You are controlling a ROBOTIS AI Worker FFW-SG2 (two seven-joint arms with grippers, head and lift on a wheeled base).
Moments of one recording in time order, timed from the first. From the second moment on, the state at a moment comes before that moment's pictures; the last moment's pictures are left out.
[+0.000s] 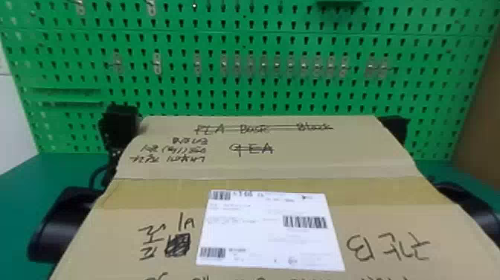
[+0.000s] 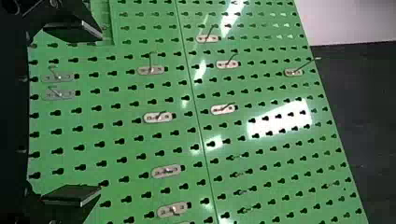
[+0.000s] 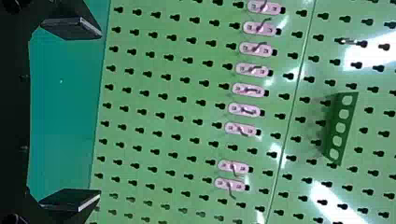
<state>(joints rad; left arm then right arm) -0.53 0.08 -0.06 -1.41 -0.12 0.04 0.17 -0.64 -0.20 0.21 -1.30 -0.14 0.34 -0.16</state>
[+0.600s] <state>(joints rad) -0.49 0.08 -0.06 -1.41 -0.11 0.04 0.17 -0.59 -0.20 0.21 -1.32 -0.14 0.34 -0.16</state>
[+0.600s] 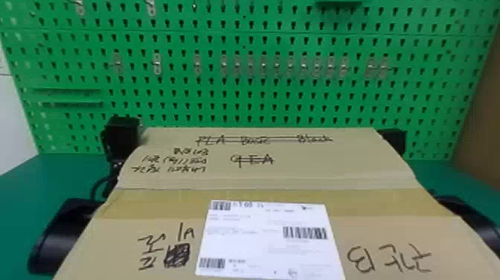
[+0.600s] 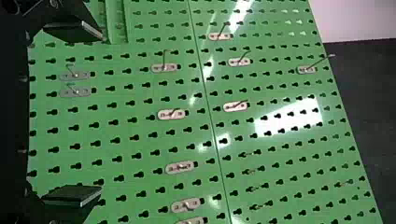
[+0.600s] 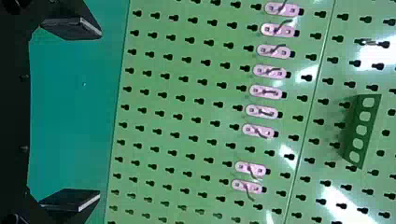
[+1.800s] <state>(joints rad) -0.45 0.12 -0.08 -1.43 -0.10 0.07 0.16 -0.54 -0.25 0.19 -1.34 -0.16 0.35 -0.16</state>
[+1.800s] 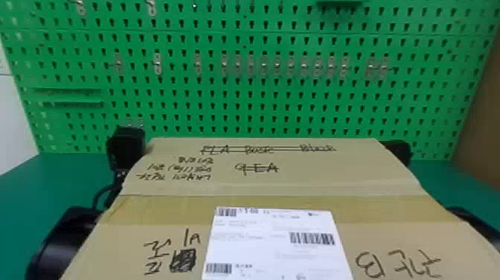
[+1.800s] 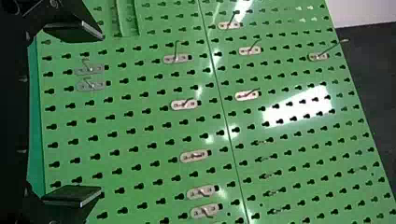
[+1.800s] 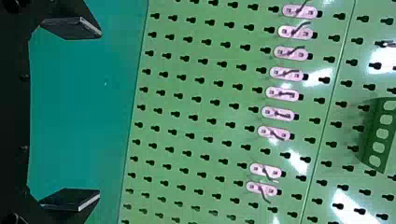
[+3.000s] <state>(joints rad) -0.38 0.16 0.02 -1.52 -0.15 0.13 0.15 -0.45 -0.35 0.08 -1.44 -0.10 0.42 -0.16</state>
